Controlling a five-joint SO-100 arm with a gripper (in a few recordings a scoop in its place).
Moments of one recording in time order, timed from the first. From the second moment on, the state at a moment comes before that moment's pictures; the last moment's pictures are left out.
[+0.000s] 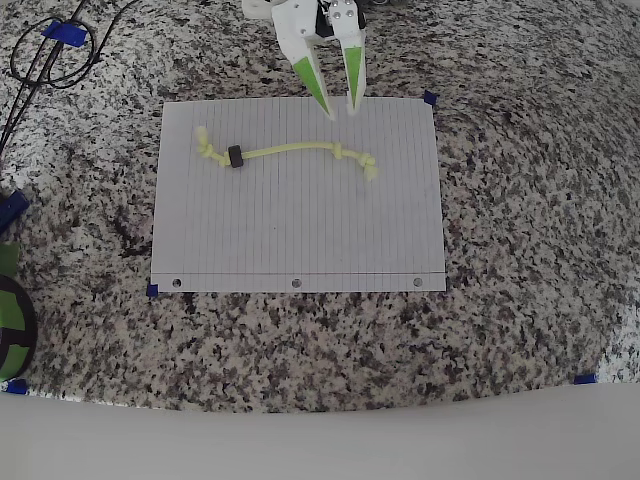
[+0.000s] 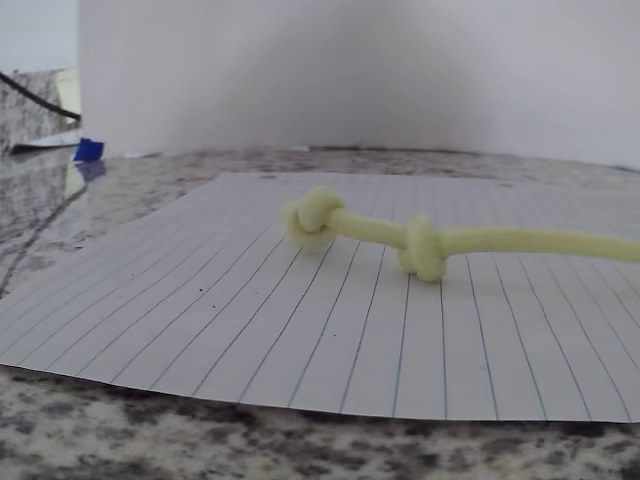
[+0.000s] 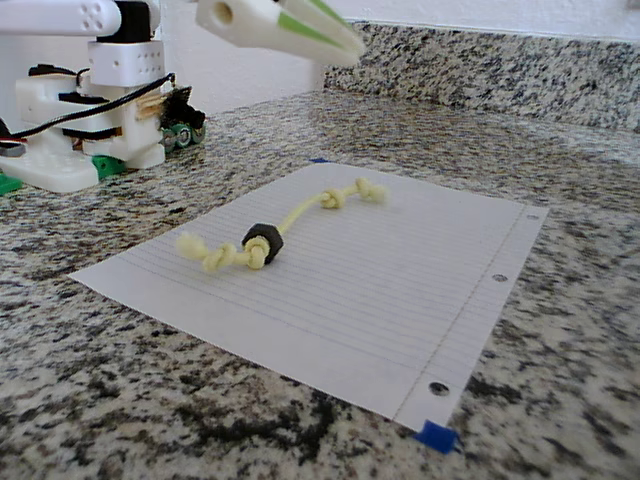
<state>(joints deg) -12.0 184.7 173.8 34.9 -19.6</state>
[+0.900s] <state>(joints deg) -2.2 195.1 180.4 57.7 -91.7</state>
